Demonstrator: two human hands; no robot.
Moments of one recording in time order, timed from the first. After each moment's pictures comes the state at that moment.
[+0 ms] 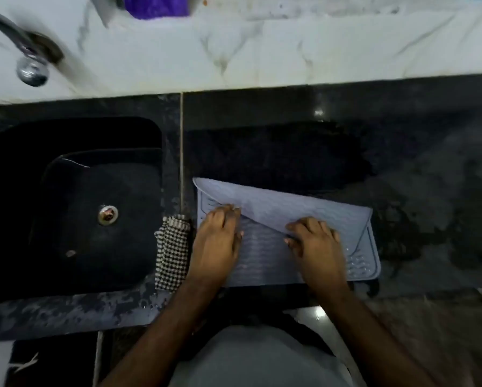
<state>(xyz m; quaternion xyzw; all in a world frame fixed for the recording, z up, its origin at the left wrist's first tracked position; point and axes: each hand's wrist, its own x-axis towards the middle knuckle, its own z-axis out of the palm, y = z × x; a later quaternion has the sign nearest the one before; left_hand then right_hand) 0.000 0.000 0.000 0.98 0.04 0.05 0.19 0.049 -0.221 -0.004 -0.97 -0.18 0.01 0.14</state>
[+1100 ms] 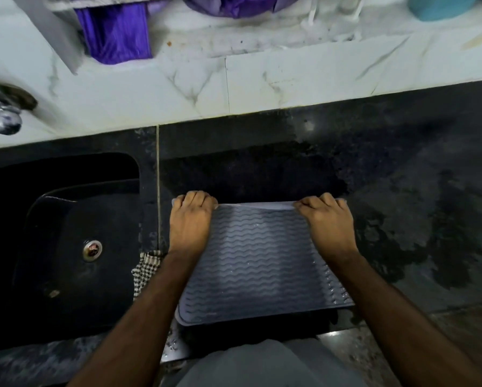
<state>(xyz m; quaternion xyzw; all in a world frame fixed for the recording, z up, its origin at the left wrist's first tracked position) 0.111 0.018 0.007 0.99 0.02 0.10 0.07 0.168 -0.277 0.008 -0.96 -0.26 -0.09 0.03</state>
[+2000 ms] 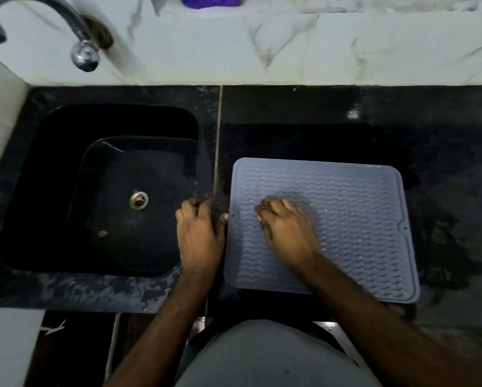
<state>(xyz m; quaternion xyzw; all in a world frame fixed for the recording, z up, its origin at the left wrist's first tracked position) -0.011 0.063 0.008 0.92 0.31 0.06 0.23 0.079 -0.106 -0.007 -0.92 -0.37 -0.03 0.16</state>
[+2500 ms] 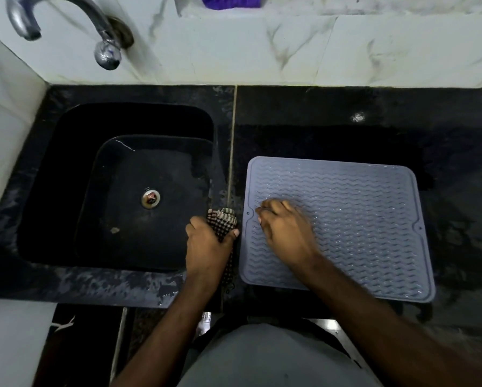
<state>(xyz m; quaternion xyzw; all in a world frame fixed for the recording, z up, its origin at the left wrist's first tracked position) -0.040 0.074 0.009 0.83 0.42 -0.05 0.35 0.060 -0.078 0.000 -0.92 -0.36 0.00 0.16</state>
